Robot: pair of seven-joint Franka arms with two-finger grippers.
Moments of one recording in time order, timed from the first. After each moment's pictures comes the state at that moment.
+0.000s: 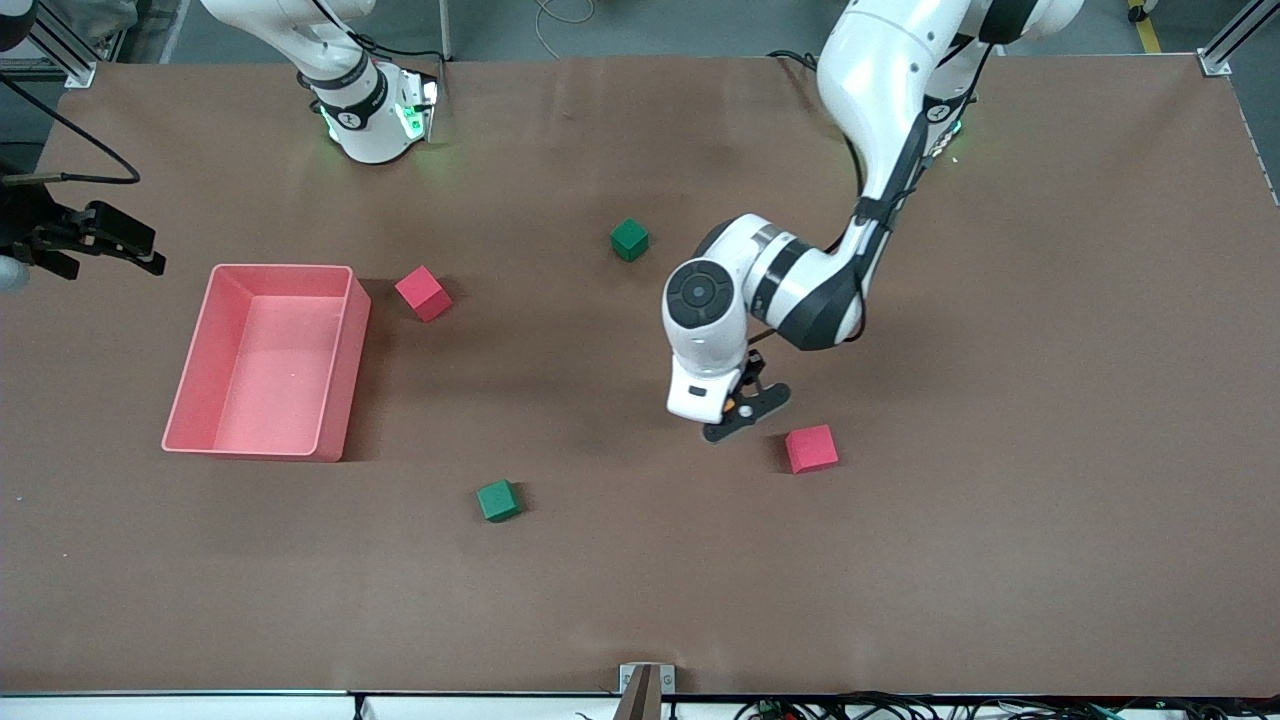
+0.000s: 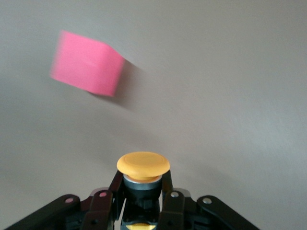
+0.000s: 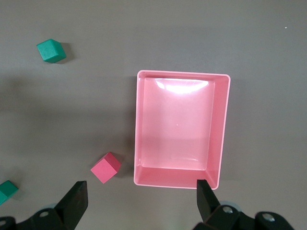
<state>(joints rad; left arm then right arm) -0.73 0.70 0.12 -1.37 0.08 1.98 -1.21 0.07 -0.02 -0.12 -1.61 0.03 1.55 -0.07</state>
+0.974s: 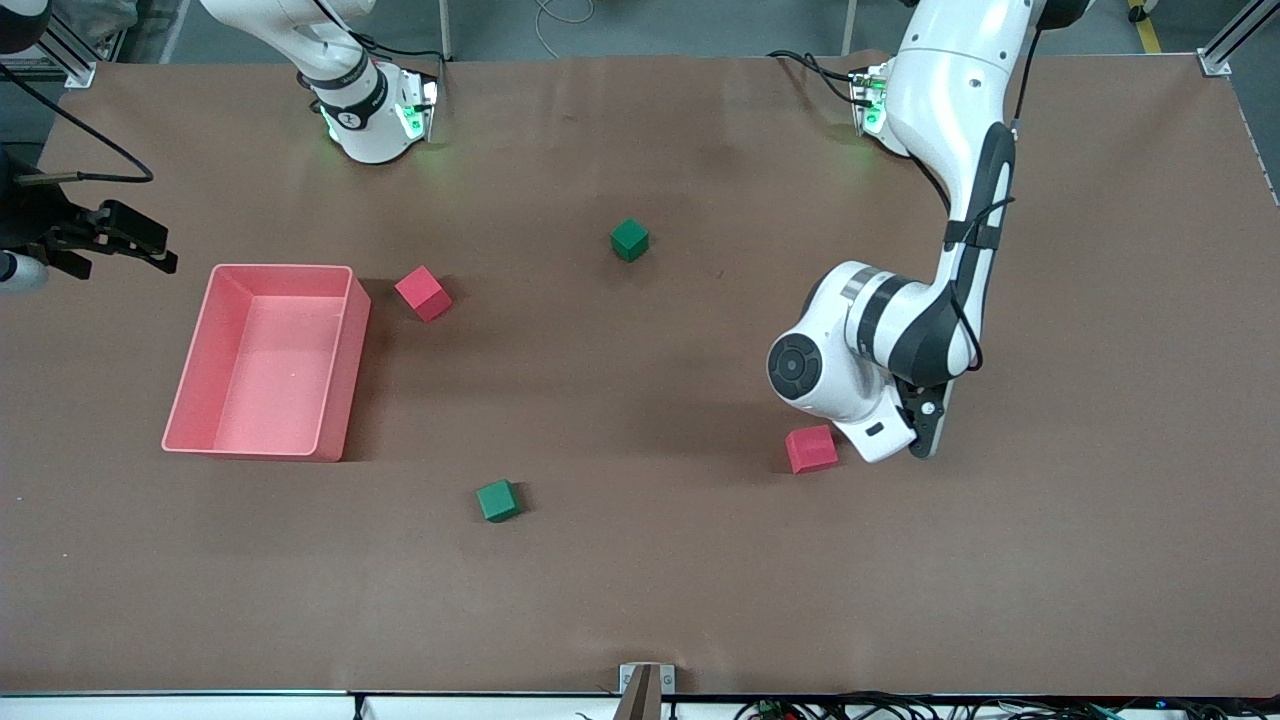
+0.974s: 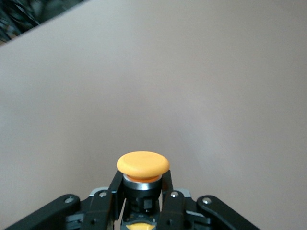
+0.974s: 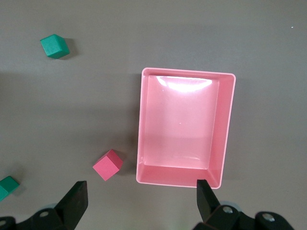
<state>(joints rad) -0.63 0.68 0.24 -1.57 0.55 1.80 -1.88 0.09 -0.02 -0.11 -1.61 0.03 1.55 -0.07</state>
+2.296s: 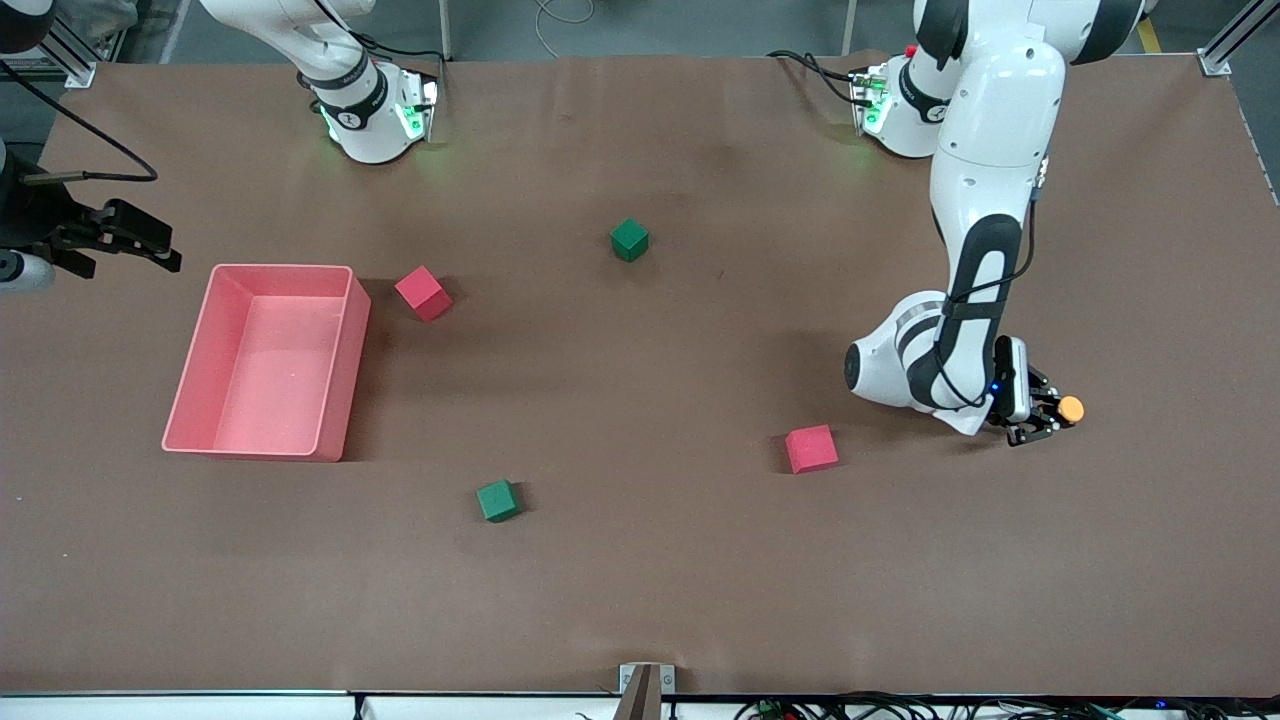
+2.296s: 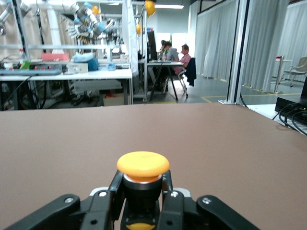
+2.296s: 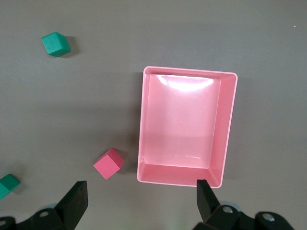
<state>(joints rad) -0.46 0.78 0.23 -1.91 1.32 1.82 -2.67 0.10 -0.02 -0.12 -1.61 0.03 1.54 -0.07</state>
